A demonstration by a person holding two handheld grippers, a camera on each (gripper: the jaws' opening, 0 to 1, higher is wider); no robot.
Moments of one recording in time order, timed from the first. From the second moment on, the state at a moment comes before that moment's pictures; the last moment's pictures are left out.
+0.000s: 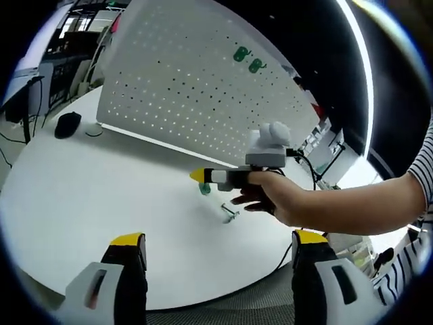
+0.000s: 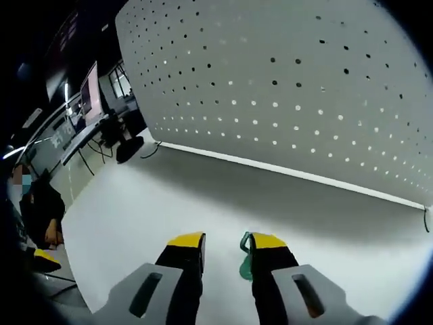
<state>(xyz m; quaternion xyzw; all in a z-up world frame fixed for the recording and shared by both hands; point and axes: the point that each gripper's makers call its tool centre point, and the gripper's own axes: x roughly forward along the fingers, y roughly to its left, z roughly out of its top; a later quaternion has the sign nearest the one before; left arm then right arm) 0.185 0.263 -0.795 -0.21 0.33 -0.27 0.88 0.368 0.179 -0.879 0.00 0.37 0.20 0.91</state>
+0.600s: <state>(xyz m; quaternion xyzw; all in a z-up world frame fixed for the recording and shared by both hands) 0.186 0.266 -0.795 -0.20 0.32 -0.26 0.89 0.375 0.164 -0.884 -0.06 0.38 0.18 0.90</state>
